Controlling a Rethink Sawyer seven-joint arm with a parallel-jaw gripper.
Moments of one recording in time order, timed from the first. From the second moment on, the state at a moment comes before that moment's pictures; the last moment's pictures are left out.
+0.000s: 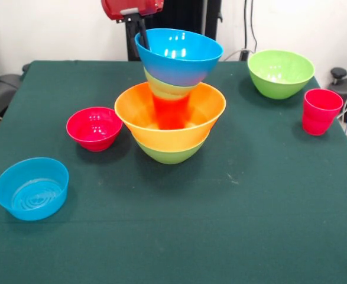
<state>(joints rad) -1.05 -0.89 0.71 2.21 -0.55 0.17 2.17</state>
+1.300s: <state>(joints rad) -1.05 -0.89 0.71 2.21 -0.55 0.17 2.17</state>
